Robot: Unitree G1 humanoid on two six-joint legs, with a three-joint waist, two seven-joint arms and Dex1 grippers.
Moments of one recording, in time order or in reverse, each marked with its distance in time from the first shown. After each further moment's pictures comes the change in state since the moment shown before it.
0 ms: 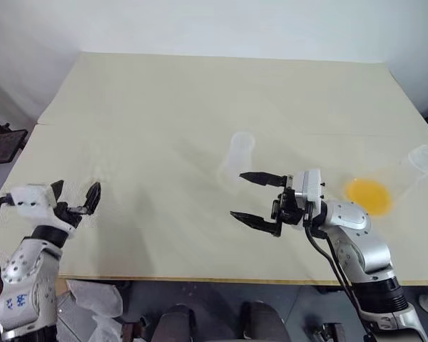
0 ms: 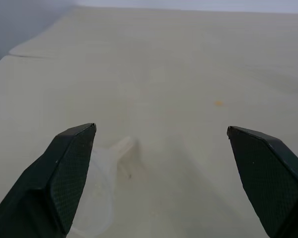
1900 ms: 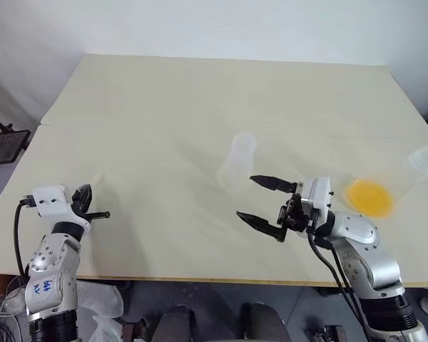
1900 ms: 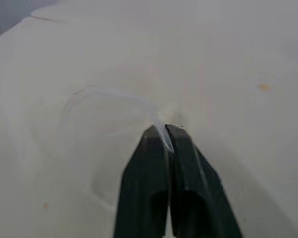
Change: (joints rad) left arm -0.067 -0.070 -0.066 0.126 0.069 -0.088 0.105; right arm 0.116 -0.009 -0.036 -0.072 -0.004 -0.005 -0.096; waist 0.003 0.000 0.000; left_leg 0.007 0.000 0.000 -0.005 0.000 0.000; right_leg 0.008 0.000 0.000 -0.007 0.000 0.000
